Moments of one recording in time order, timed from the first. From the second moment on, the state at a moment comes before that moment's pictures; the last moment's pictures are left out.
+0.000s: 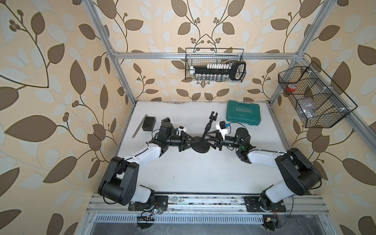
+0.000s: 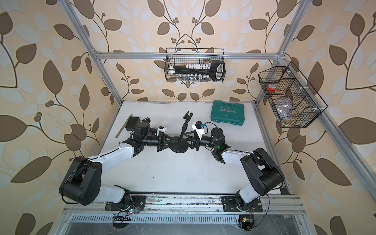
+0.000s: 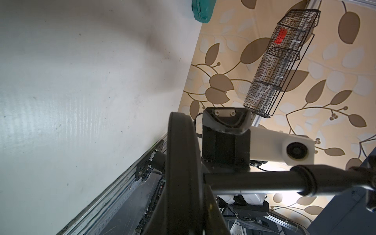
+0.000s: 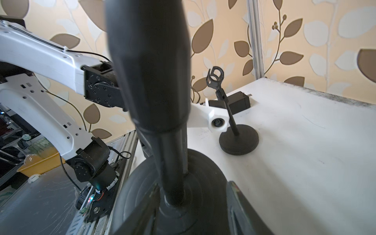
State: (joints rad) left arm -0.30 1.41 0.71 0.17 1.07 -1.34; right arm 0.48 1.57 0.63 0.93 -0.80 0.31
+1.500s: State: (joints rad) left arm -0.30 1.44 0.73 0.24 1.05 -1.37; right arm 0.68 1.40 0.65 0.57 -0.15 0.28
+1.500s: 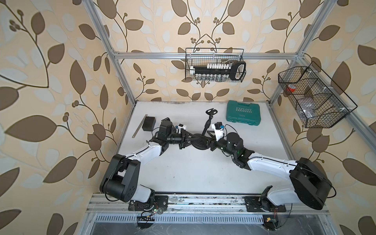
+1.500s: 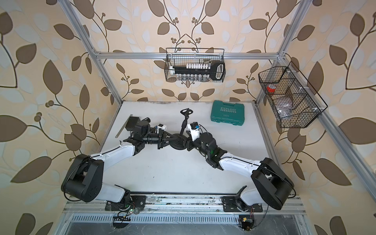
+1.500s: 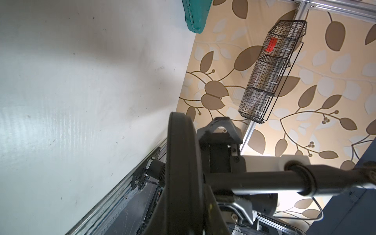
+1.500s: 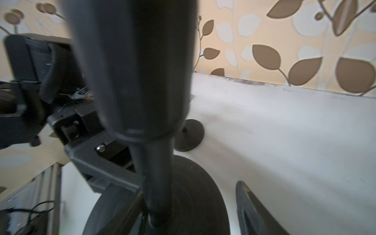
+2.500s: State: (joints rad) left arm -0.28 1.45 0.77 0.16 1.06 -1.33; right arm 0.61 1.55 0.66 0.87 -0.51 0.30
